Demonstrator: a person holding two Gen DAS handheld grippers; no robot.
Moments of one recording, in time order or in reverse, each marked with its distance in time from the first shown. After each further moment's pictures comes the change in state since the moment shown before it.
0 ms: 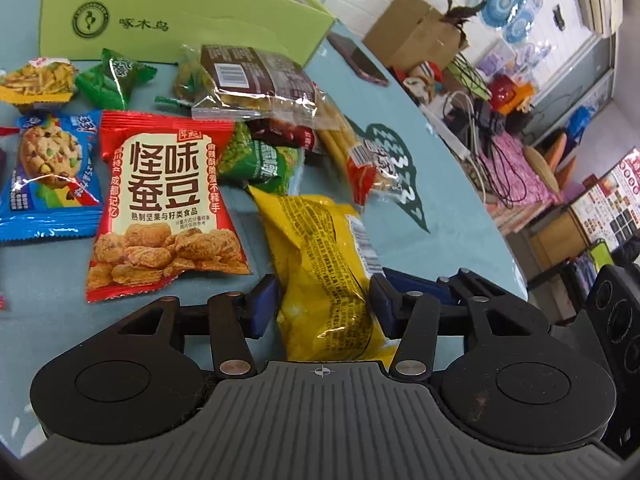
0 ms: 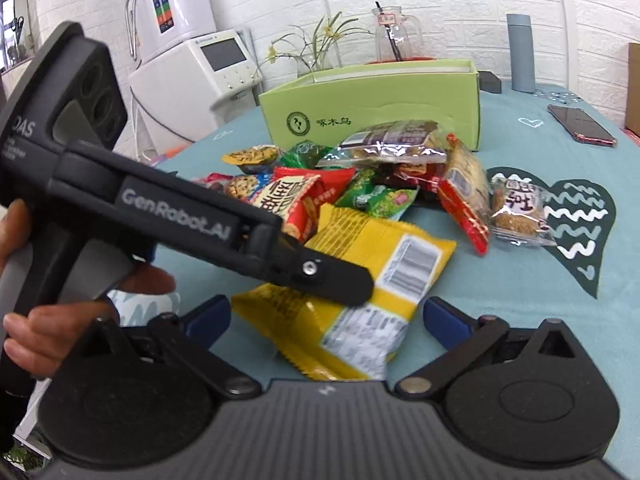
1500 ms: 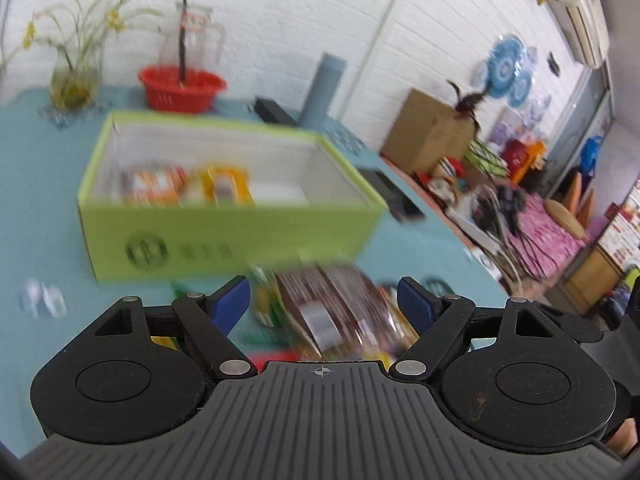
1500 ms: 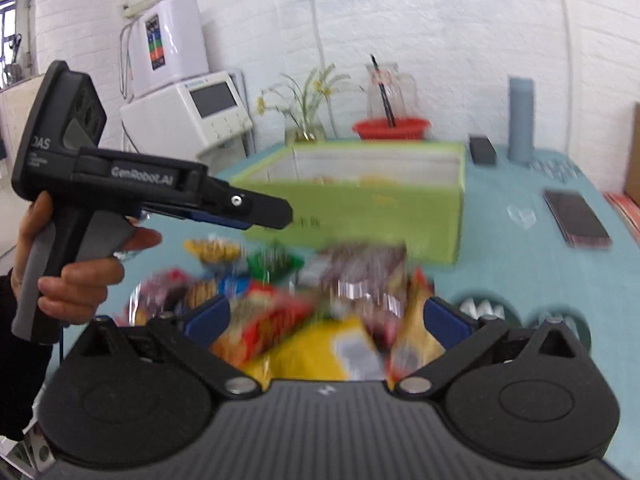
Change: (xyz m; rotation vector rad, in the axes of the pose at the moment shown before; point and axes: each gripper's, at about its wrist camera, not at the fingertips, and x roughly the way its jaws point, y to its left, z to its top) left arm -0.039 0.031 0.095 0.116 -0.243 0.065; right arm 0.004 -0.027 0.075 -0.046 -0.082 -0.032
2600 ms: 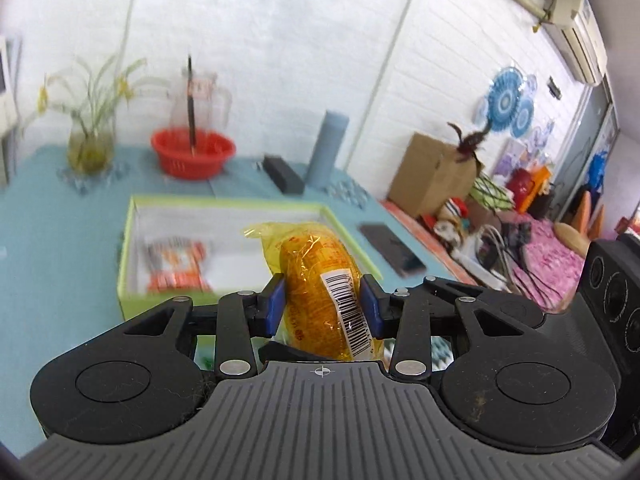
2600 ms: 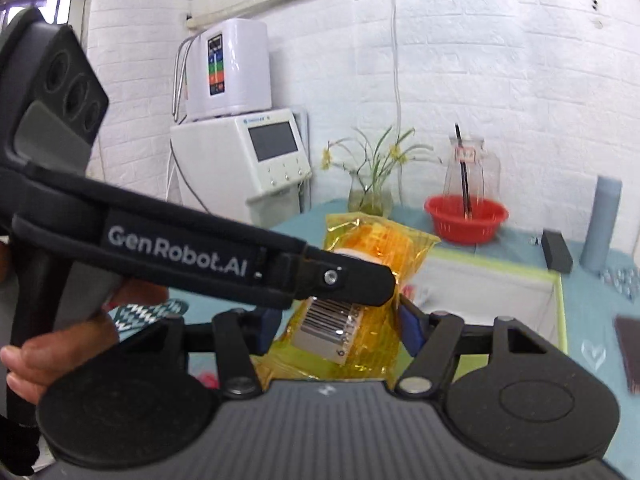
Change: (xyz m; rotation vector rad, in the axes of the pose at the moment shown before) left arm -0.041 -0.011 0.072 0.059 -0.151 0.078; right arm 0.074 0.044 0.113 -0.175 -0.131 0.138
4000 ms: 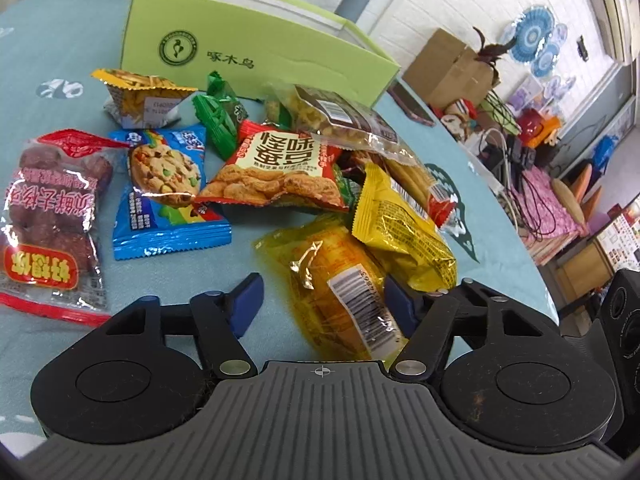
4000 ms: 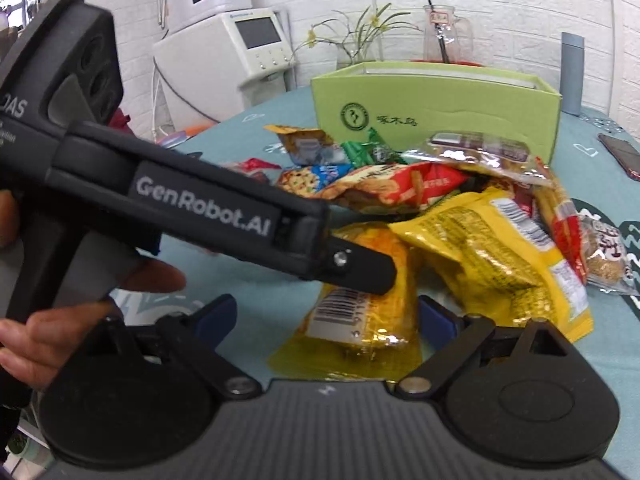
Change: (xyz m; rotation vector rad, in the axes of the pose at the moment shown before) left arm -0.002 0.005 -0.174 -0.208 0.307 -0.053; right arm -0.054 0.078 -0.159 0.121 0.237 -0.058
